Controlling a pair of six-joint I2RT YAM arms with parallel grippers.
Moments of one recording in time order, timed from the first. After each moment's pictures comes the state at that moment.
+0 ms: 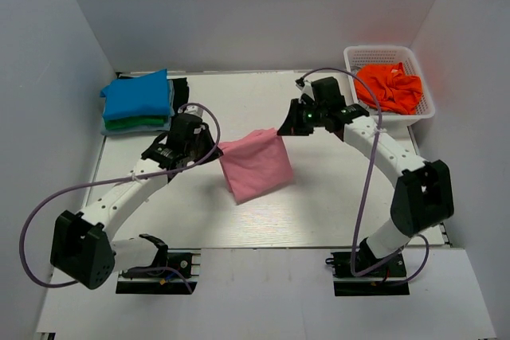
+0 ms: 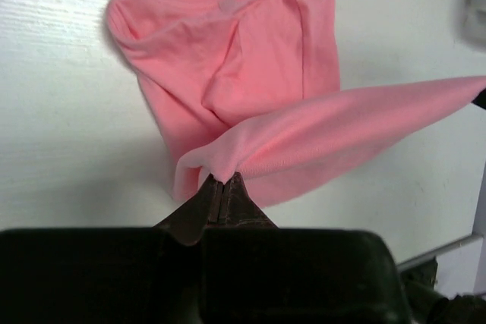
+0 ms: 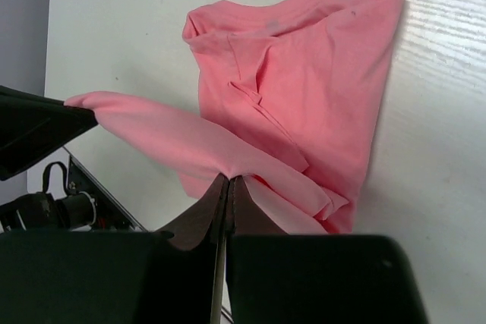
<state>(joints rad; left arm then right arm) -0.48 1.20 0.90 -0.42 0.01 -0.70 0.46 1.56 1.27 -0.45 -0.45 0.43</state>
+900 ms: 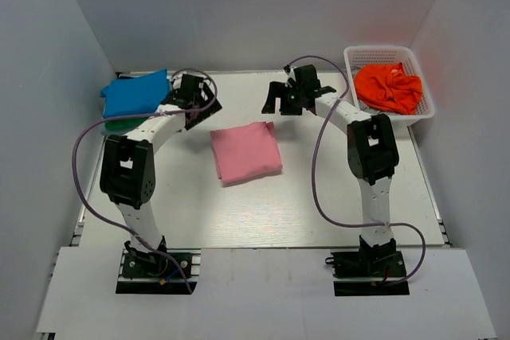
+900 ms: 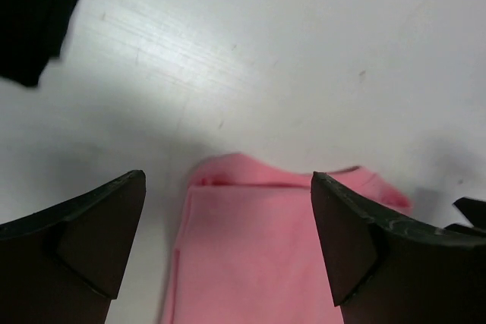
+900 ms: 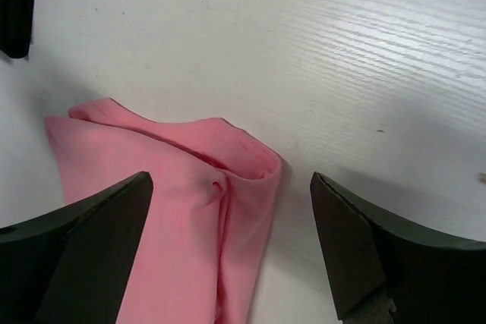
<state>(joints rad) -0.28 1.82 1.32 -0.34 -0.19 -0.75 0.40 2.17 1.70 -0.29 -0.38 0.36</state>
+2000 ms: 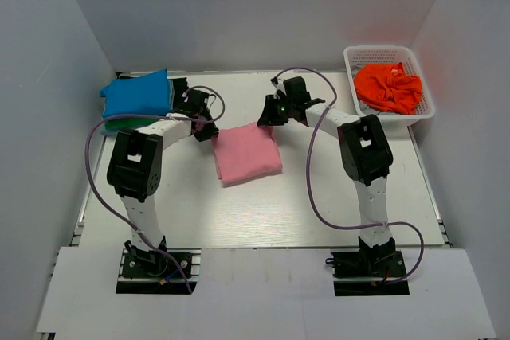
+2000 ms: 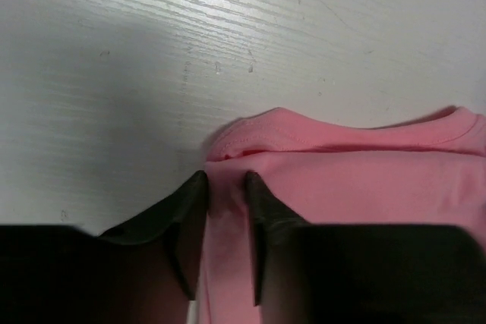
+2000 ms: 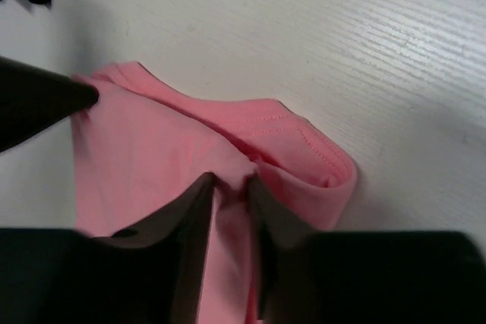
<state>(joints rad) -0.28 1.92 1.27 -0.30 -0.06 -0.62 0.46 2.18 1.59 -0.13 -0.46 0.35</state>
